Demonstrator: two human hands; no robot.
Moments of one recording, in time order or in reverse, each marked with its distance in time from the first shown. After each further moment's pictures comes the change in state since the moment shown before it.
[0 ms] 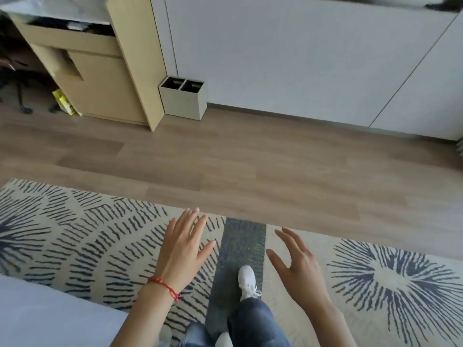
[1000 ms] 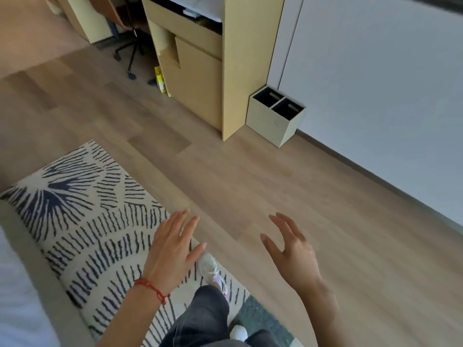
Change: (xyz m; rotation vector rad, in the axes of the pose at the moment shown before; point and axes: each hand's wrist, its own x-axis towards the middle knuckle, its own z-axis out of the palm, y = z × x) left_hand 0.371 -0.207 -0.047 -0.046 0.059 -0.564; right_hand 0.554 -0.134 0.101 -0.002 -0.369 -0.425
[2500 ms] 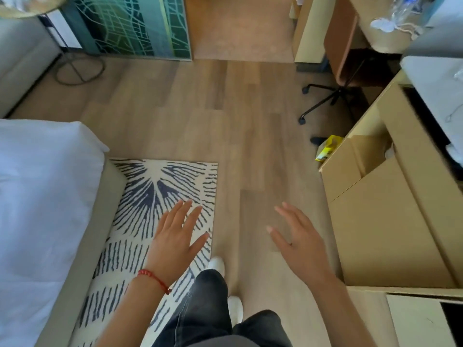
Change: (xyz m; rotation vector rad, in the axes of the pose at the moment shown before) left_hand 0.453 -0.442 -0.217 -0.135 0.279 -0.848; right_hand 0.740 -0.412 0.249 -0.073 -0.557 -0.760
